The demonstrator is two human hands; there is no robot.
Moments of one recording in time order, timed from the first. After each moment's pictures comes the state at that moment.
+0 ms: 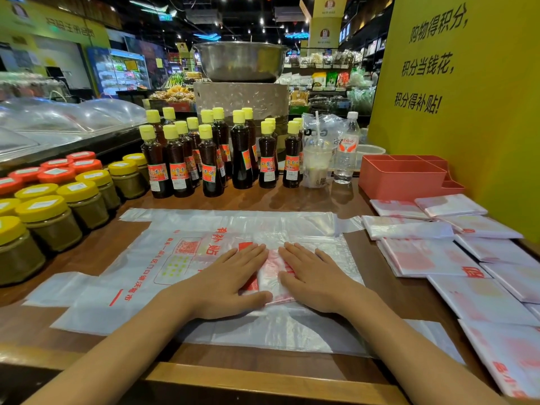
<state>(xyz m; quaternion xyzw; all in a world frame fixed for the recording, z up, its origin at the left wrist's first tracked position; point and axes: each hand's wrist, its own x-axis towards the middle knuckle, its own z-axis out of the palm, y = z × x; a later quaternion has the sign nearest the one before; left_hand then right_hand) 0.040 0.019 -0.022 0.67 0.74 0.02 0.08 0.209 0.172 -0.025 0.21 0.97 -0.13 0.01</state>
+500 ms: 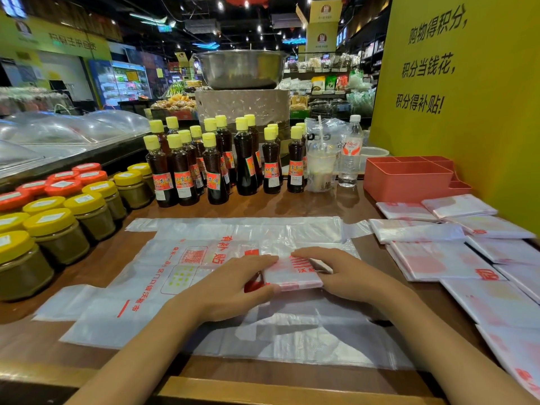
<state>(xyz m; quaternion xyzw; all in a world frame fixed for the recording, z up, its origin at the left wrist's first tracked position) 0.040 0.012 -0.008 0.64 0.75 0.15 0.11 0.227 0.196 -0.006 0.19 0.93 -0.31 -0.09</state>
